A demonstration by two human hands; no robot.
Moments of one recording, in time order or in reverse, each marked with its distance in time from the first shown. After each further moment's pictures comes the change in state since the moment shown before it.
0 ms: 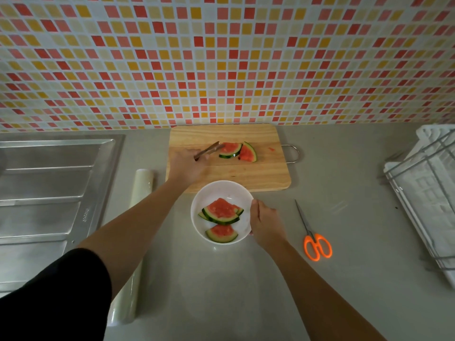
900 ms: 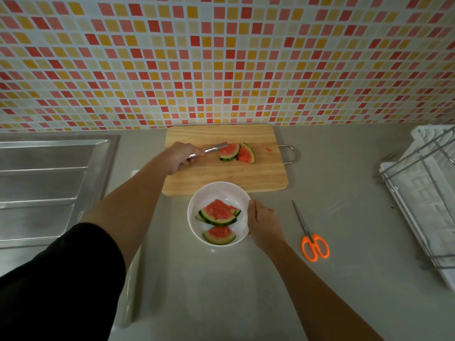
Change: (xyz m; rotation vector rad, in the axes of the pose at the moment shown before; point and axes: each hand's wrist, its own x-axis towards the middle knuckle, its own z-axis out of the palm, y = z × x) left_hand 0.050 -0.002 -0.013 -0.369 -0.360 -0.414; right_hand 0.004 0.003 0.004 -0.009 0.032 -0.018
